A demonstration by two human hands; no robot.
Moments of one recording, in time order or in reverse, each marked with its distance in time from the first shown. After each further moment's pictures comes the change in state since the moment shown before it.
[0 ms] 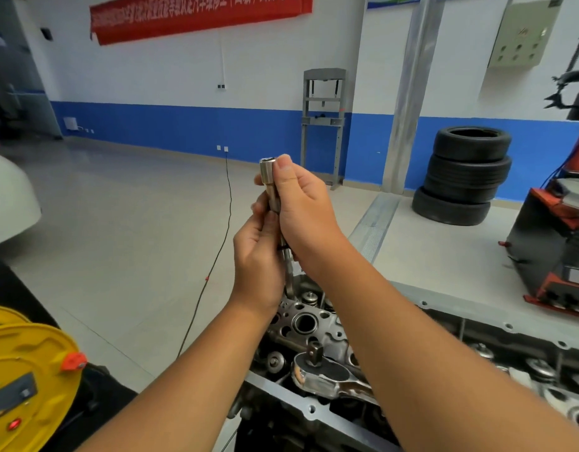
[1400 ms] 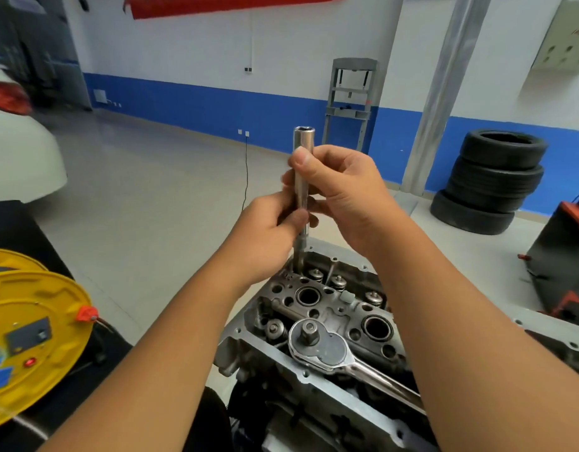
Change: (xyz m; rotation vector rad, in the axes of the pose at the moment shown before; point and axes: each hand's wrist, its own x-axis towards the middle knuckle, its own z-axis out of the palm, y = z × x) left_hand 0.000 0.020 -0.029 0.638 -0.230 -0.166; right_hand -0.003 -0.005 -0.049 -0.088 -0.217 0.025
